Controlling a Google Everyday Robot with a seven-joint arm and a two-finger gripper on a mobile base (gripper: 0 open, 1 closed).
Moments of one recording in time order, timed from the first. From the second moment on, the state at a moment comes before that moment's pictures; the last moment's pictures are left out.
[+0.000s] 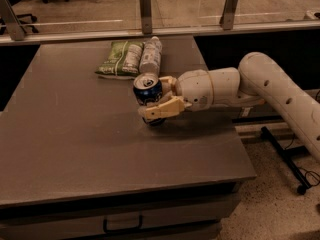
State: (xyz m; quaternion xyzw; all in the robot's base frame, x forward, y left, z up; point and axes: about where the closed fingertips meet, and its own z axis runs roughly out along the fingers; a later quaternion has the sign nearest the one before) arm 0.514 0.026 0.889 -0.55 0.50 0.50 0.45
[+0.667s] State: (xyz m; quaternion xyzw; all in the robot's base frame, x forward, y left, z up) arm 0.514 0.024 0.875 -0.55 0.51 0.49 0.45
